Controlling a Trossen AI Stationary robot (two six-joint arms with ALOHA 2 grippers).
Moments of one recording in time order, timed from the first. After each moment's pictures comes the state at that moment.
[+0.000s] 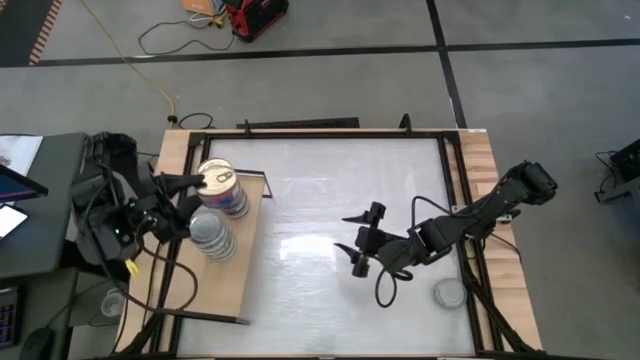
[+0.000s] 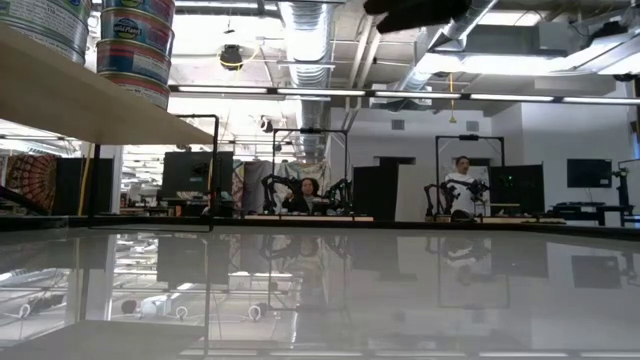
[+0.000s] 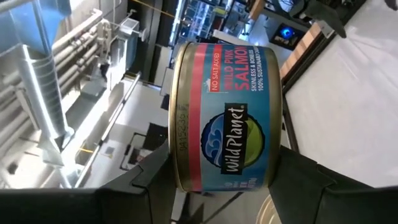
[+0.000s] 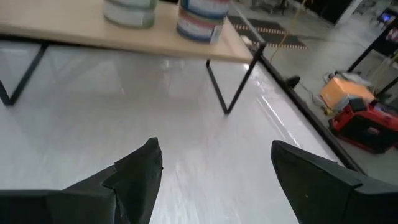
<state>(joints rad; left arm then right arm) -1.08 0.93 1.38 -1.03 -1.57 0.56 0.46 1.46 1.06 -0.14 0.80 0.16</state>
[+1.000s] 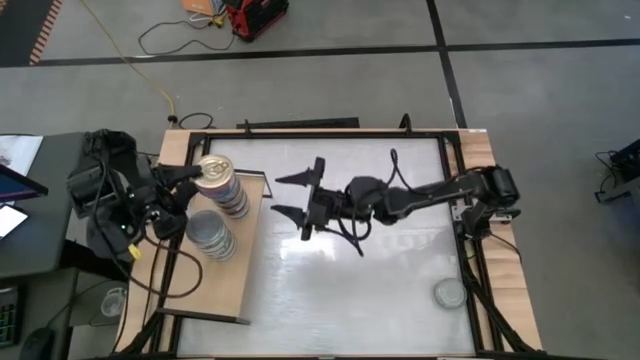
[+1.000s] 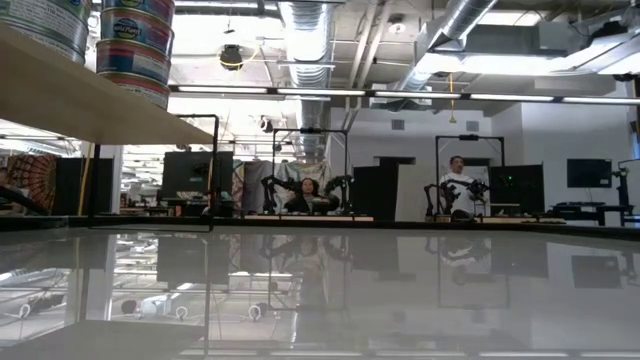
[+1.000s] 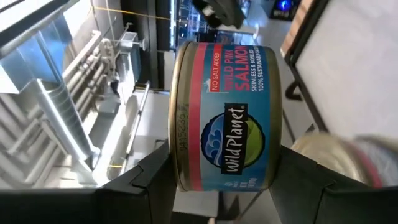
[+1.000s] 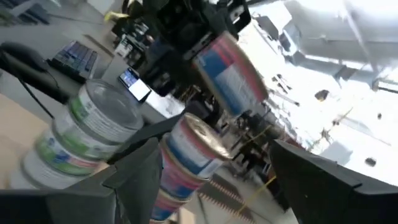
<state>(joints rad) -1.07 0.88 1.38 -1.31 -1.57 0.56 0.13 1.76 1.43 0.53 0.28 -0.79</state>
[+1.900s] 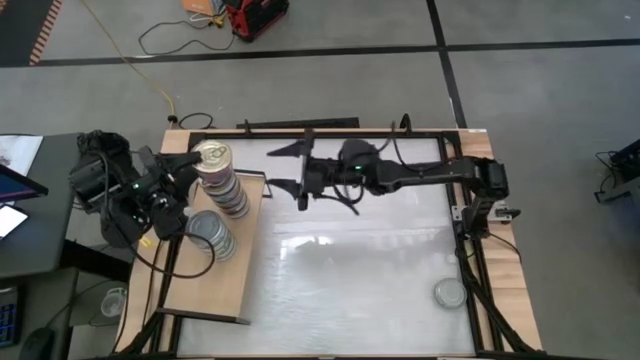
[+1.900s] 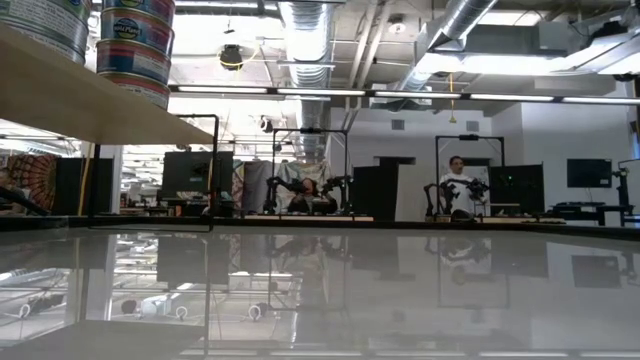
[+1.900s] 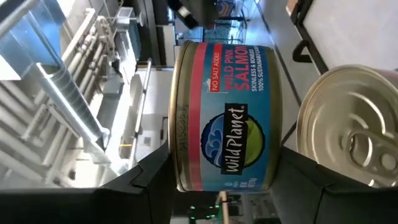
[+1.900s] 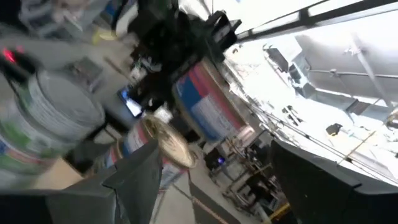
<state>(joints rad) -0.95 0.87 1.38 -1.45 -1.56 0.53 -0.06 1.80 1.52 0.52 -0.07 -0.81</state>
